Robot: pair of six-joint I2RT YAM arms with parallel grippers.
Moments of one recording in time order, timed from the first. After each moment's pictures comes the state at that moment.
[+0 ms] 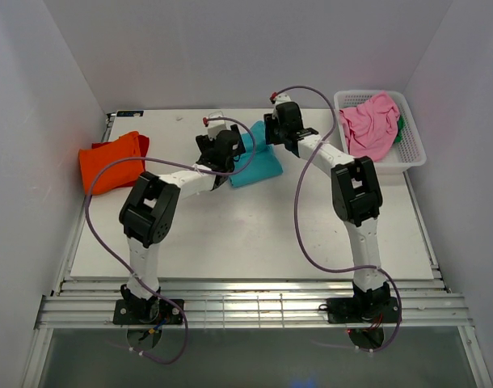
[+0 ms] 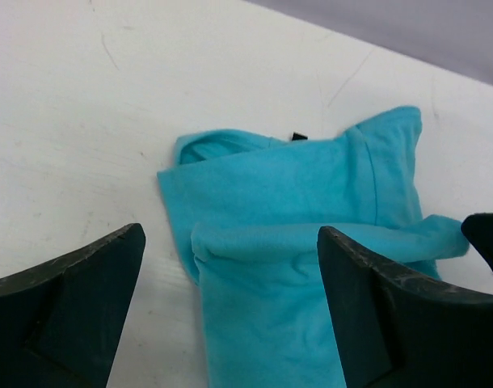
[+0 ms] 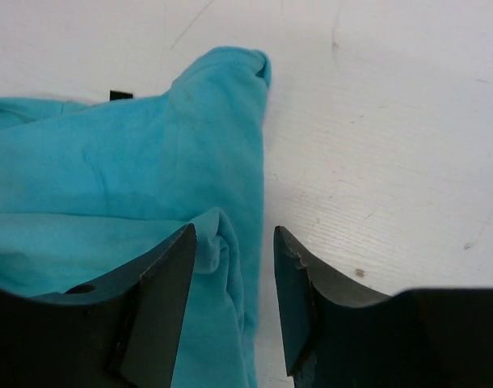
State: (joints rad) left arm -0.54 2.03 1.34 0.27 -0.63 -0.45; right arm 0.44 2.28 1.86 -0.15 0.05 0.12
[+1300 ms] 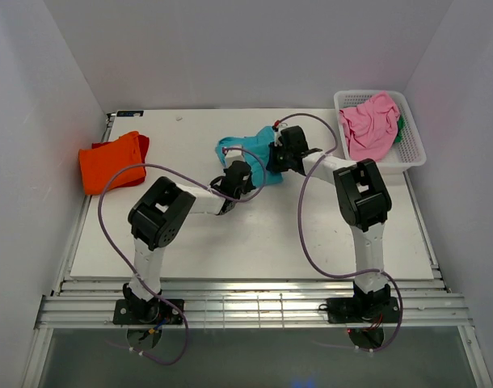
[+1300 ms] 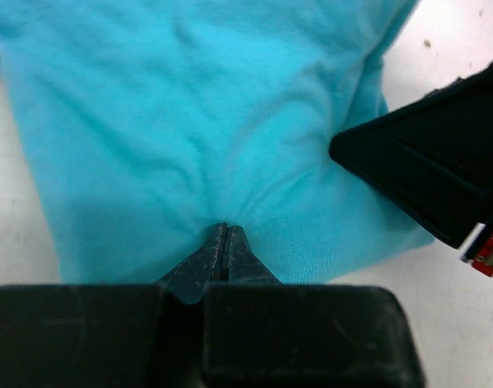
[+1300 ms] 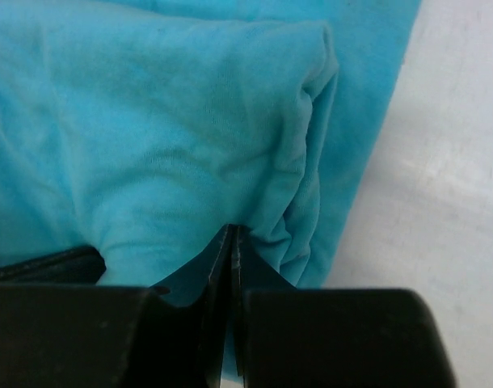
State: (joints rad) left arm -0.66 2.06 1.13 0.42 -0.36 -0.58; right arm 0.44 2.18 1.51 -0.05 -0.19 0.23
